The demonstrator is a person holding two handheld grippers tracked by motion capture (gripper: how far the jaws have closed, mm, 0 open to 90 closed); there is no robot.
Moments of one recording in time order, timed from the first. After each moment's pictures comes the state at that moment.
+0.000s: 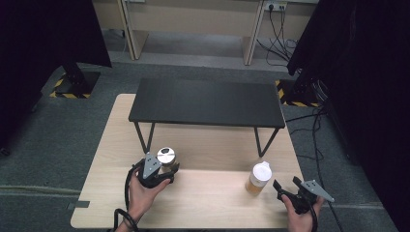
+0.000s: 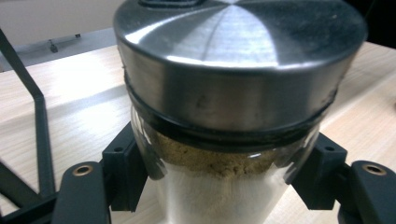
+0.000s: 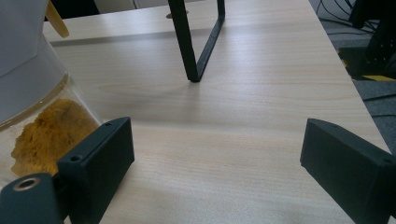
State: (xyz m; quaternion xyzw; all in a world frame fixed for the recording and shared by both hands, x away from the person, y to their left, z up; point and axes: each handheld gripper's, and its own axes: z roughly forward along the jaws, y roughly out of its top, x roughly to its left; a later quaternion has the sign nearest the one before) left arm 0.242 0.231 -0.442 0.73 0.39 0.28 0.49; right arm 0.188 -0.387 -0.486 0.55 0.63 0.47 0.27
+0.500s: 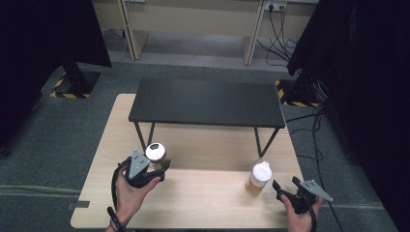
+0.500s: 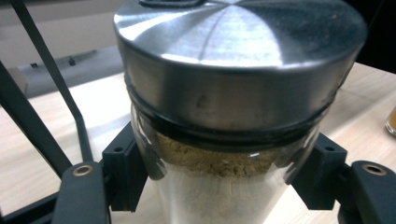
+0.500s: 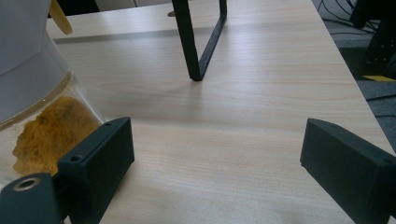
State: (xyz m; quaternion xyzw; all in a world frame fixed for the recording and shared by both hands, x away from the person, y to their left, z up) left arm 0.226 0.244 -0.405 0.71 0.39 0.30 0.50; right arm 0.188 -0.383 -0.485 0.55 0.64 0.47 0.27
